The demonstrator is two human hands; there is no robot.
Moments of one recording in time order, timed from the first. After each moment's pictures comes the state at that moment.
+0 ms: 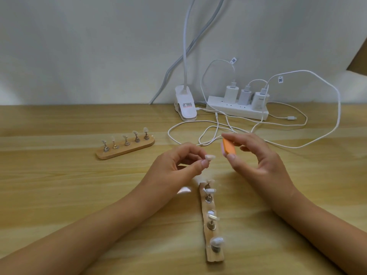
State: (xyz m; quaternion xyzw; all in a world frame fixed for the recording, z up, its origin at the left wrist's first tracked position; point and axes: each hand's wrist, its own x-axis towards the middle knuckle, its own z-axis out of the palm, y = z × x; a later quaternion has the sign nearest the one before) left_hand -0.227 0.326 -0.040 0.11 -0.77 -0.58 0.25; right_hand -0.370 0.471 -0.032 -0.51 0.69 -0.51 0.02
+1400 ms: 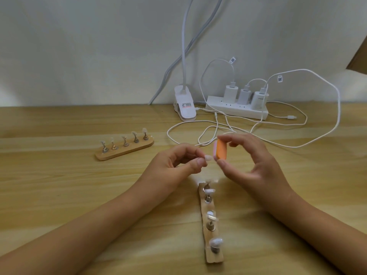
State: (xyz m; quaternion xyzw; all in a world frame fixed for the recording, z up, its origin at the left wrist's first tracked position) left_hand -0.227 0.323 -0.040 0.07 -0.73 -0.64 0.23; right_hand -0.367 0.470 -0.036 -0.55 0.68 -0.49 -0.05
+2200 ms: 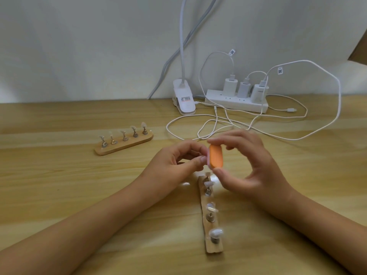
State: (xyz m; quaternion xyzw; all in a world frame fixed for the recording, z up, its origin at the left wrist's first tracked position) left_hand -0.228 0.326 -0.040 0.06 -0.76 -0.60 0.22; right_hand -0.357 0.473 -0.034 -0.61 0.64 -0.46 -0.07
